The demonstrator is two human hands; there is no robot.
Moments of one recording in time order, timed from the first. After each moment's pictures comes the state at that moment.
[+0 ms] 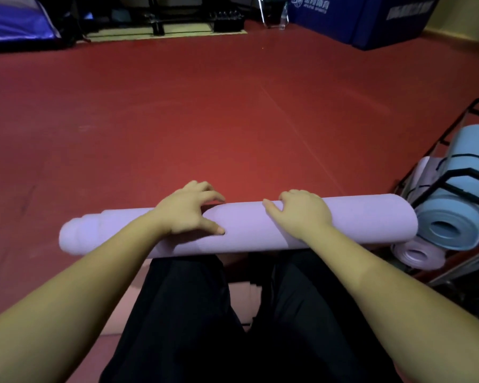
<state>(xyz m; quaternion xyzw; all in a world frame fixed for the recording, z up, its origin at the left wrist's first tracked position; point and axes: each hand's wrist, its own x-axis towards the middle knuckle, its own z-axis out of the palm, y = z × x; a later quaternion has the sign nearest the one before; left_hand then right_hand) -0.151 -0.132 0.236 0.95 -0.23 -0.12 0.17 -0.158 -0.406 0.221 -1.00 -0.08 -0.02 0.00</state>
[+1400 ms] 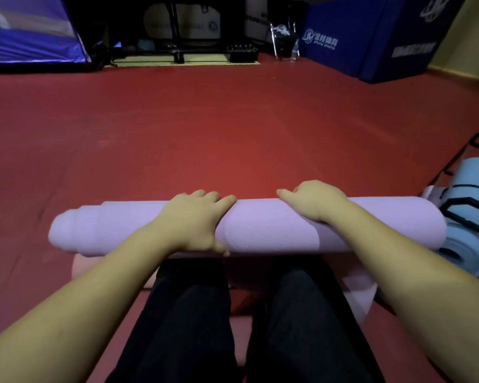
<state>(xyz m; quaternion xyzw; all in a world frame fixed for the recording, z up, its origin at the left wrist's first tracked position) -0.208 -0.147 0.304 0.97 -0.22 -0.01 -0.07 -0.137 -0.408 0.309 -0.99 -0.07 0.10 0.04</state>
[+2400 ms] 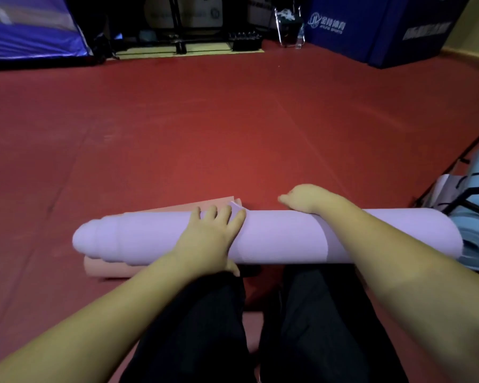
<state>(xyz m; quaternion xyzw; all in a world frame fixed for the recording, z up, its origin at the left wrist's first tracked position) -0.225 -0.154 0.236 0.97 -0.20 -0.01 -0.11 -0.100 -0.387 0.261 -0.96 -0.11 0.24 0.03</state>
